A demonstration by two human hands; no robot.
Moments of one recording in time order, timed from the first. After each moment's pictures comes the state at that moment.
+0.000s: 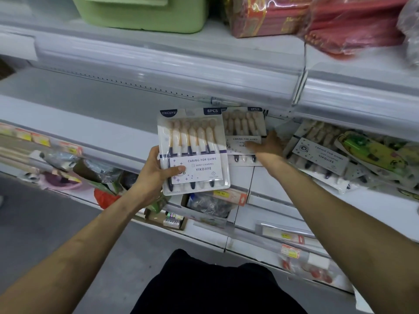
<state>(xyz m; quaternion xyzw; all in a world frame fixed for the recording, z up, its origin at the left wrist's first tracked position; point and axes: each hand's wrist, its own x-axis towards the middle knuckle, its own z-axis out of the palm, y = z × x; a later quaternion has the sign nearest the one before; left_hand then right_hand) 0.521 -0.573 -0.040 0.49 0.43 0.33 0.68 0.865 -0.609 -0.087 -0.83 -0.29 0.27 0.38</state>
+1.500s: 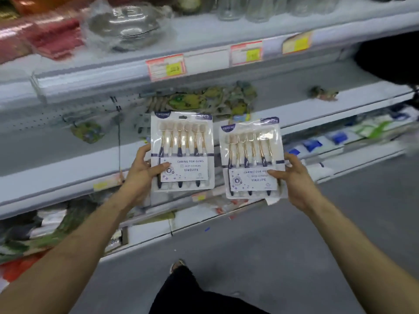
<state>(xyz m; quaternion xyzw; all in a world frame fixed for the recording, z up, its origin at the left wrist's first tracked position) 0.718 -0.823 0.004 0.62 0.30 0.12 0.71 0.908 -1.178 -0.009 -0.66 0.01 0.26 0.70</state>
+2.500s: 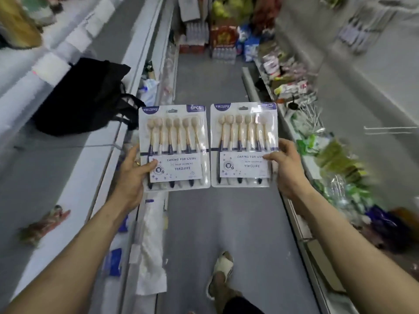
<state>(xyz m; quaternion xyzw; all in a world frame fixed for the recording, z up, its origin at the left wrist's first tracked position) 1.324 -1.368 0.017 0.63 -0.15 -0.27 0.71 1.070 -1.645 0.043 -0.54 0.41 -0.31 0.67</state>
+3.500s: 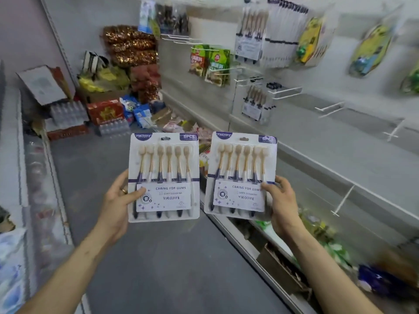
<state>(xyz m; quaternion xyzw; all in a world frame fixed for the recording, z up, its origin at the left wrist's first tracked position) 1.660 -1.949 0.084 0.51 -0.35 -0.44 0.65 1.293 -2.016 0.109 -0.38 0.55 -0.55 0.51</state>
